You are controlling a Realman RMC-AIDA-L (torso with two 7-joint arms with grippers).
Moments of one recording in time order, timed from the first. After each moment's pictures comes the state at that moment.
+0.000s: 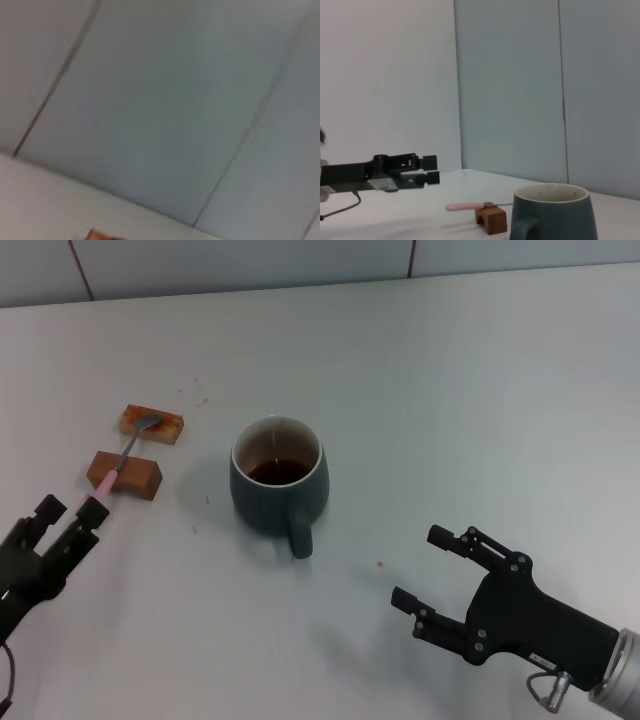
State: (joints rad) left arm -0.17 -2.07 -0.36 0.05 2.36 1.65 -0.77; right arm 0.30 2.07 -0.11 0.08 -2.24 -1.54 0.31
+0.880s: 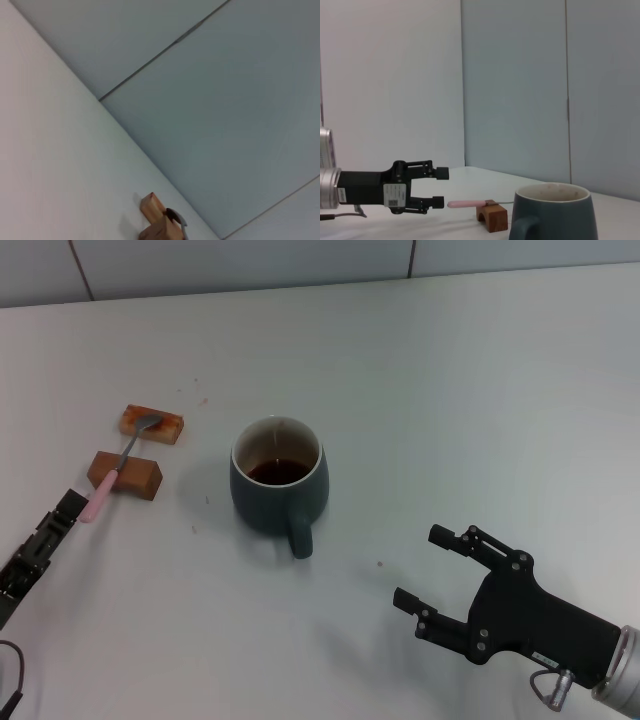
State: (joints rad) left arm -0.17 -2.07 -0.46 -0.01 2.36 1.45 -1.24; right arm 0.30 2.07 -0.12 0.06 -2.25 -1.55 0.31
